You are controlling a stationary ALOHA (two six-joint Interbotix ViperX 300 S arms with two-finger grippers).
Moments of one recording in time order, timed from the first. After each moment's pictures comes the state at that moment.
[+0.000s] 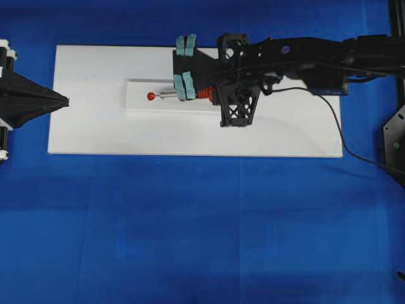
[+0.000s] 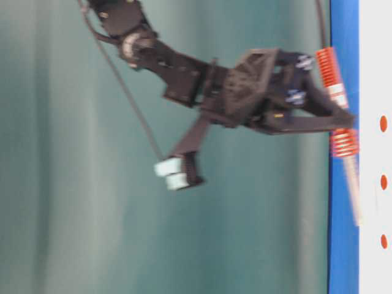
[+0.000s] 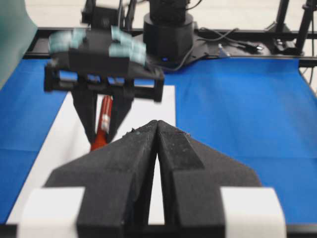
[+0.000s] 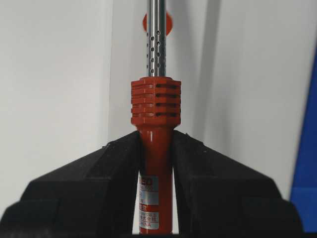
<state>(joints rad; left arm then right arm) 0.01 -0.99 1.22 0.00 -0.26 0.01 -0.19 0.14 0.31 -0.09 0.69 -0.02</state>
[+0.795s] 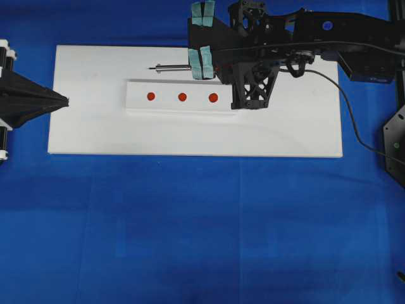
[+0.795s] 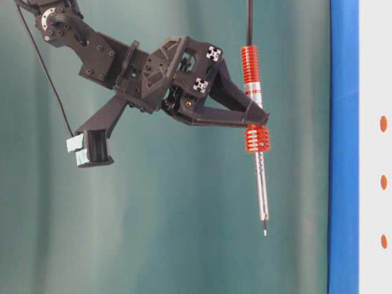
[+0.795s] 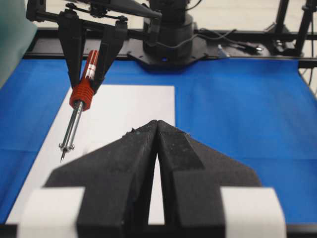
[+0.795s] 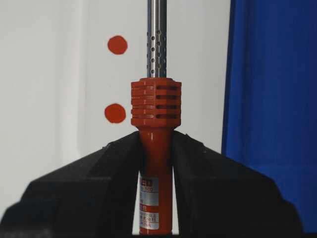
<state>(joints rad) 0.01 -0.99 1.22 0.00 -0.26 0.00 -0.19 -0.01 0.25 -0.16 0.83 -0.02</state>
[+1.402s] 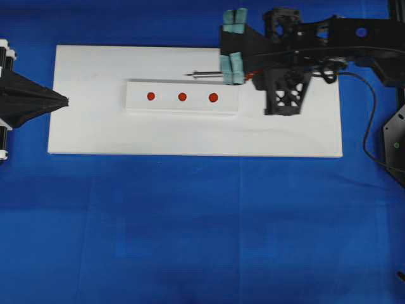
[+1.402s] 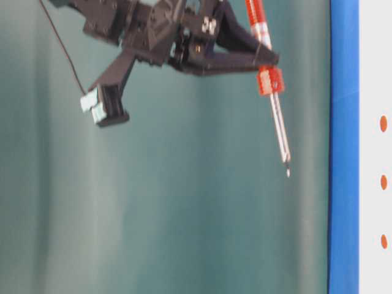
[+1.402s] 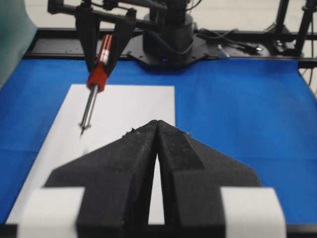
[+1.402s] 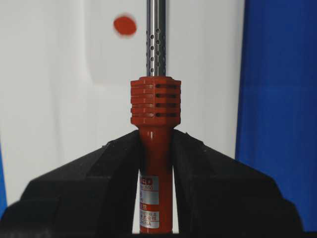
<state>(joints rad) 0.01 -1.00 1.22 0.00 -0.26 0.00 -0.19 -0.16 0.43 -0.16 0.87 0.02</state>
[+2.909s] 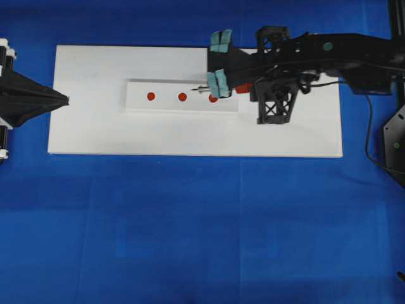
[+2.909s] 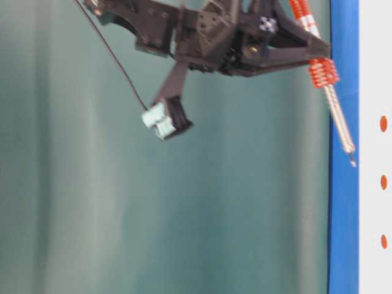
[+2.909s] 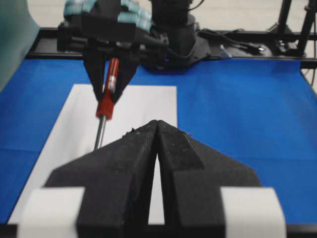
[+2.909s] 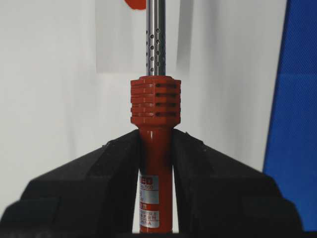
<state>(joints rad) 0.02 -0.99 1.22 0.00 -0.26 0.01 -0.19 0.00 0.43 -0.15 0.84 0.03</state>
